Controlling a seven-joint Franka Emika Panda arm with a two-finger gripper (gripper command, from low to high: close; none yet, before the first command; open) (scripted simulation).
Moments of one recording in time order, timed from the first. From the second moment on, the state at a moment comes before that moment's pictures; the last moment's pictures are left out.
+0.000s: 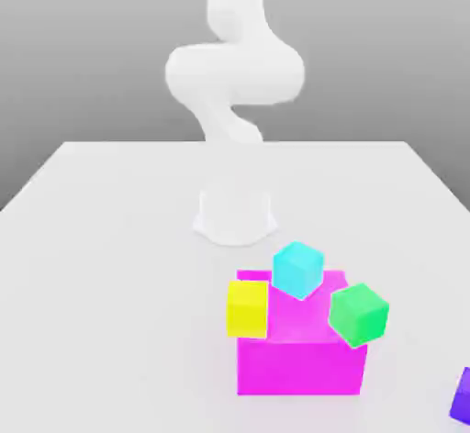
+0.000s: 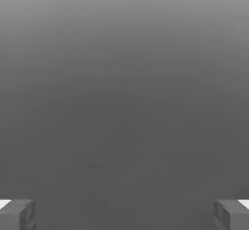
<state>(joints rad) 0.04 -0.71 0.00 -2.29 0.01 2.32 0.76</state>
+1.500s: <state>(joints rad) 0.44 0.48 0.15 -2.18 -0.14 2.64 0.53</state>
